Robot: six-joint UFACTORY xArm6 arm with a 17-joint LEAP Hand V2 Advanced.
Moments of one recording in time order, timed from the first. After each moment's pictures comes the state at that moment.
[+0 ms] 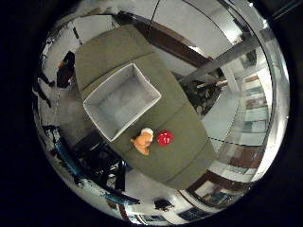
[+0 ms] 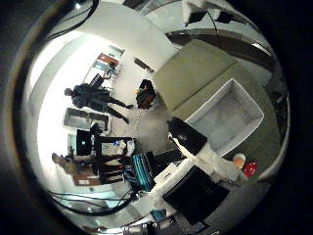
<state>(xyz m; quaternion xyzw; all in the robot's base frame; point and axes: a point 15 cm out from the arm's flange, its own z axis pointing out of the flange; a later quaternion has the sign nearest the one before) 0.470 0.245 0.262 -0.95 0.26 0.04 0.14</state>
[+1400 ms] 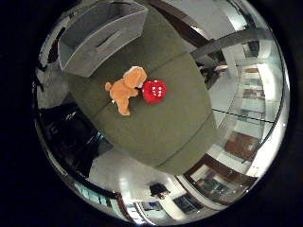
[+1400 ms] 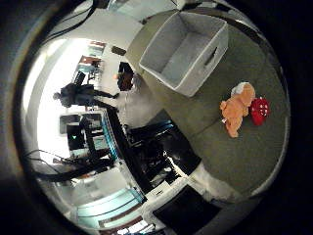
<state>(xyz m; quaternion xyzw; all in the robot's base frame) 0.449 -0.005 0.059 -0.95 0.32 0.04 0.00</state>
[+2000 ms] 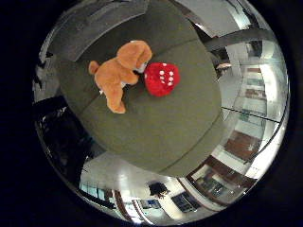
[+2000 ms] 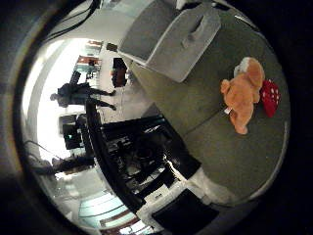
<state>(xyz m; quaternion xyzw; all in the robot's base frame) 0.438 -0.020 -0.035 -0.95 0.32 0.05 -0.02</state>
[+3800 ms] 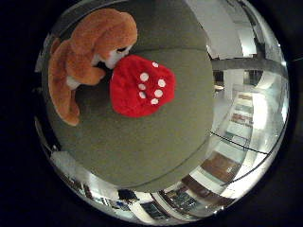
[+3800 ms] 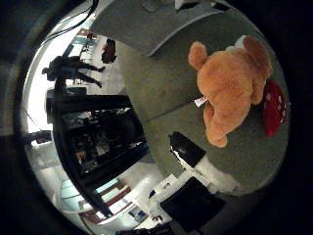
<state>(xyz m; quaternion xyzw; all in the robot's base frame) 0.494 -0.047 -0.109 -0.98 0.18 -0.02 -0.06</state>
